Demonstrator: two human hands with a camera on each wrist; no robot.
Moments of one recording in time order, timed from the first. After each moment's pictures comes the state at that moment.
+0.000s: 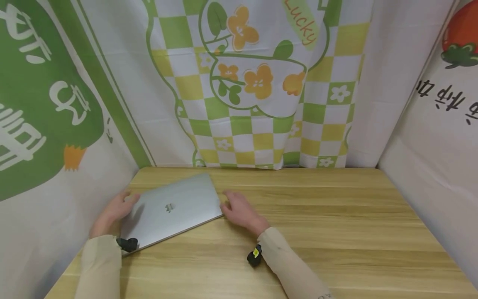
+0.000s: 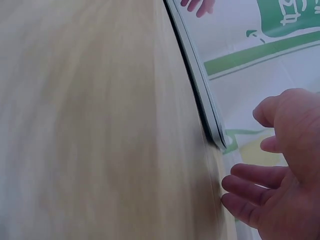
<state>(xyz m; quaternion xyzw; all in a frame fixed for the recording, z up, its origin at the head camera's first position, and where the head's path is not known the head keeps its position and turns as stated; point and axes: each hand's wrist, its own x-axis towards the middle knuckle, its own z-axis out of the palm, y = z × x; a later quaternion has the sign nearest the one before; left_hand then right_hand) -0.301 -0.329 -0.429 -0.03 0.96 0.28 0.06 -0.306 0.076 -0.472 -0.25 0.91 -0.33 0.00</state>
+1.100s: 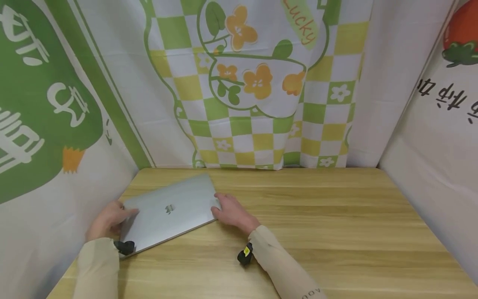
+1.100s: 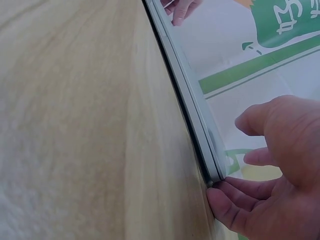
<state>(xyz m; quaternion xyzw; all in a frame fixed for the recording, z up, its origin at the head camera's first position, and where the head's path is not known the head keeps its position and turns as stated) -0.289 -0.332 -0.424 -0.13 0.94 0.30 0.12 -0.309 0.048 -0.468 -0.23 0.91 -0.33 0.04</state>
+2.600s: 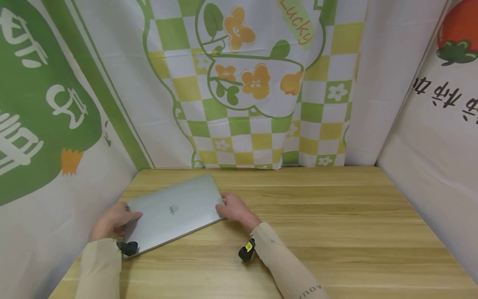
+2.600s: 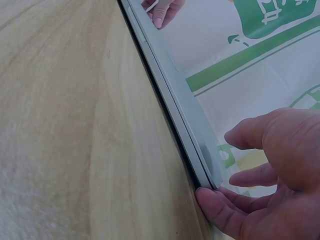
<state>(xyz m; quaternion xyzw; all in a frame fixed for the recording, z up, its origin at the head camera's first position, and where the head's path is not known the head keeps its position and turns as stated) -0.293 -0.325 -0.432 -0.12 0.93 0.32 0.14 -0.314 0.055 -0.466 -0.14 0.90 -0.40 0.10</state>
